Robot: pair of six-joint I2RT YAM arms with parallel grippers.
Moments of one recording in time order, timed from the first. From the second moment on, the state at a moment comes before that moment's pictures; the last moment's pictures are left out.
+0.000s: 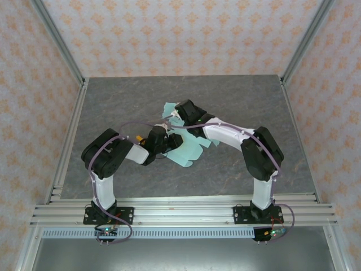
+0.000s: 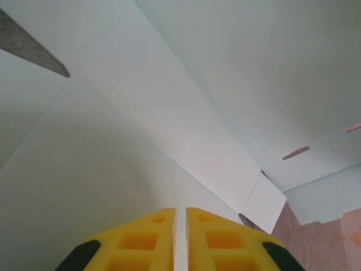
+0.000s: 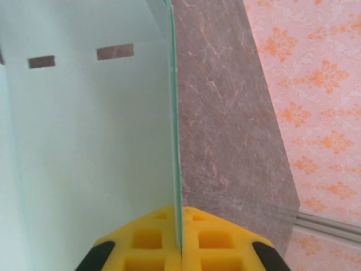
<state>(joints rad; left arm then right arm) -0.53 1.91 0.69 0.69 0.24 -0.93 0.73 1.89 1.36 -0.32 0.62 -0.62</state>
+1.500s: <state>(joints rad) -0.33 1.44 0.59 0.41 0.24 -0.82 0.64 1.75 1.21 -0.12 0.38 -0.82</state>
